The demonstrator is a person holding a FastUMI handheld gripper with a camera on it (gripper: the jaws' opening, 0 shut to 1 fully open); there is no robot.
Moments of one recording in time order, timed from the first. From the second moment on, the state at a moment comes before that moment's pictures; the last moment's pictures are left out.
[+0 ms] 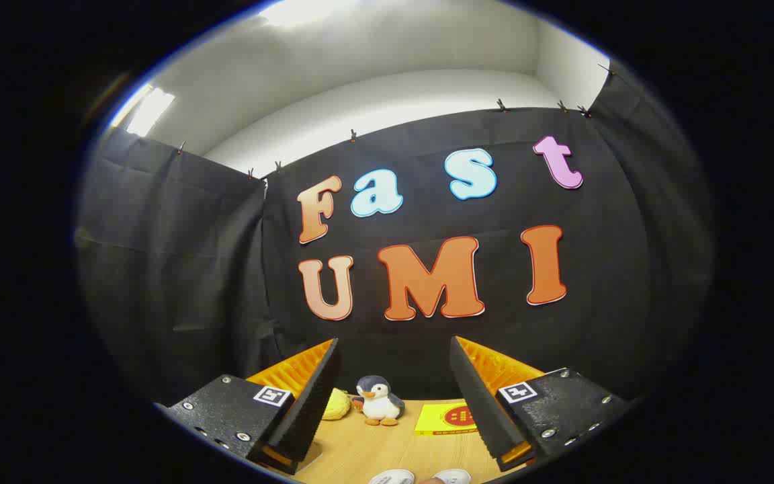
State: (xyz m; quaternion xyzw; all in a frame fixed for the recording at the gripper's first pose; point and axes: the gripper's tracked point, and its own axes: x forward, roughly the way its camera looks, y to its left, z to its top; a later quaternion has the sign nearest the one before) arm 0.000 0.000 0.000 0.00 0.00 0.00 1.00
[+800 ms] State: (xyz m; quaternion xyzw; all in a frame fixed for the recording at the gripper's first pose) arm 0.002 0.012 -0.009 0.01 0.02 0.02 1.00
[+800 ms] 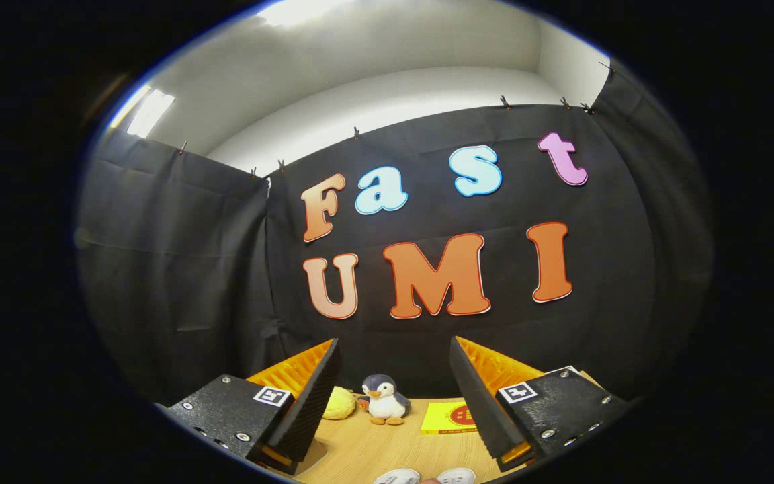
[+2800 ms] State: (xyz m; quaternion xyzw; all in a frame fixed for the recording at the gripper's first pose) arm -0.062 0.258 -0.385 0.31 0.58 0.21 0.72
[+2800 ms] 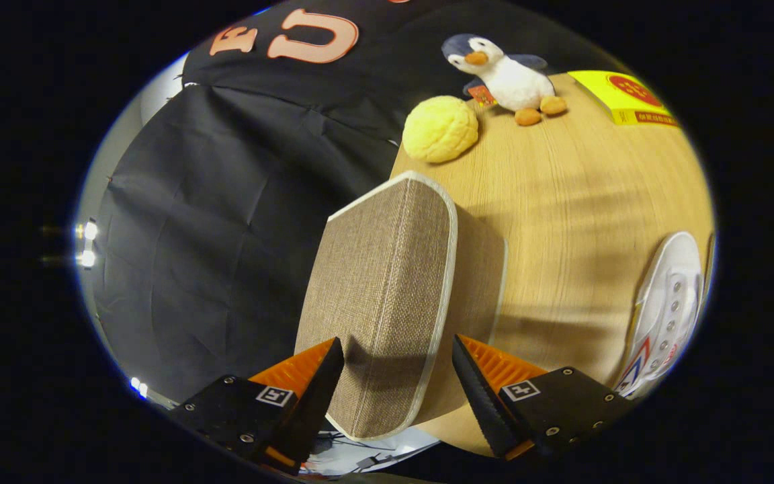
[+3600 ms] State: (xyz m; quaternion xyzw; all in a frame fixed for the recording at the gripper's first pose) arm -0.071 0.253 -0.361 0.39 0.60 0.24 0.65
